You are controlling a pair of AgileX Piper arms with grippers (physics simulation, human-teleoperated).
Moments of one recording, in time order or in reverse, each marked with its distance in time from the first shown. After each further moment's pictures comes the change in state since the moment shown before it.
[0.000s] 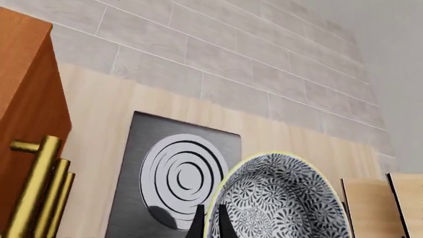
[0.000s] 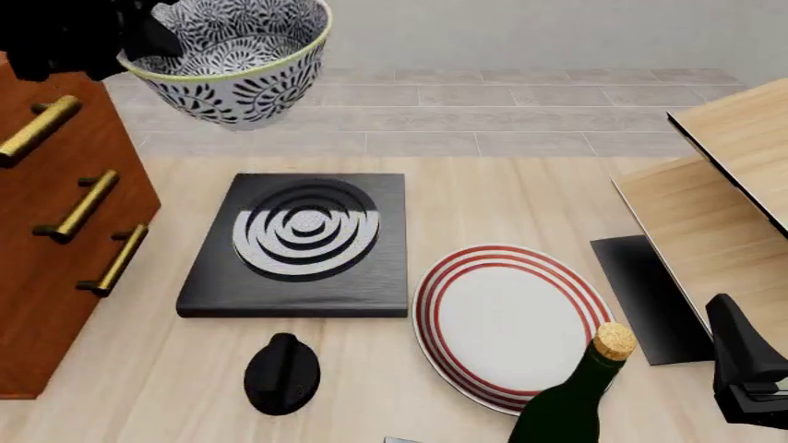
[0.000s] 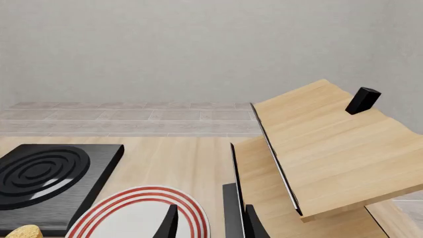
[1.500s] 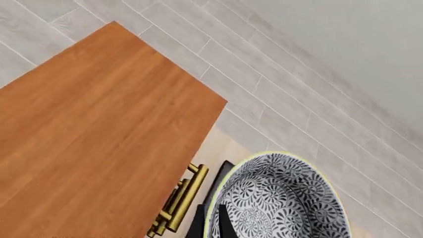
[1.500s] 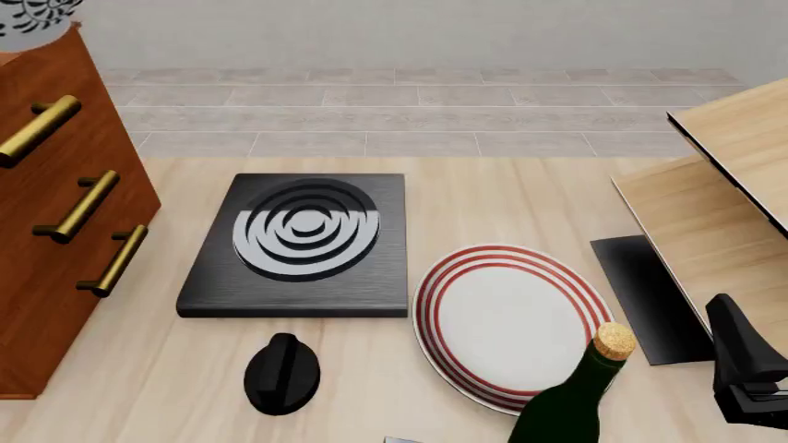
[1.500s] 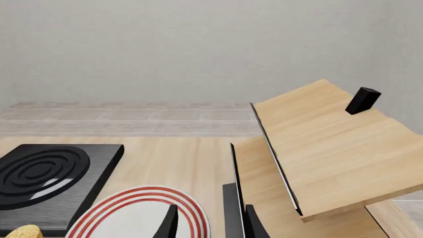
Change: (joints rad) left arm 0.488 -0.052 -0.261 0.256 0.057; right arm 0.000 0.000 0.000 0.000 0.000
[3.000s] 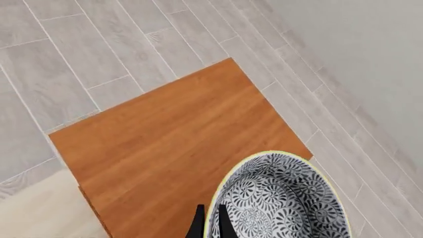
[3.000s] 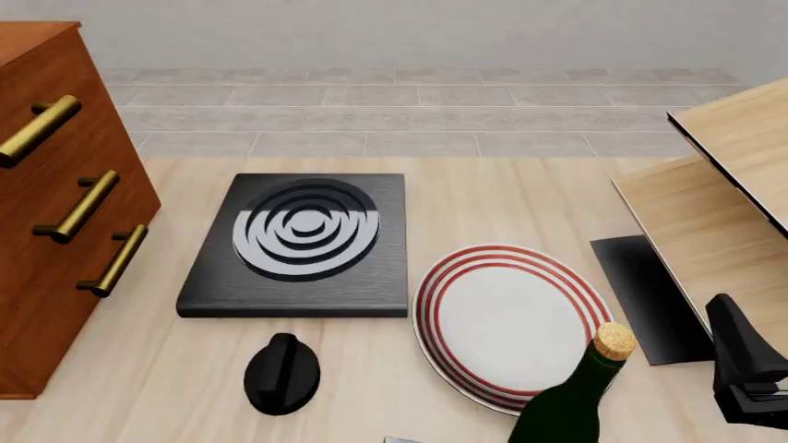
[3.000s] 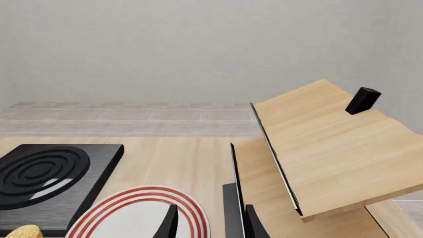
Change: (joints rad) left arm 0.359 -0.006 0.037 -0.019 -0.007; right arm 0.000 0.000 0.000 0.000 0.000
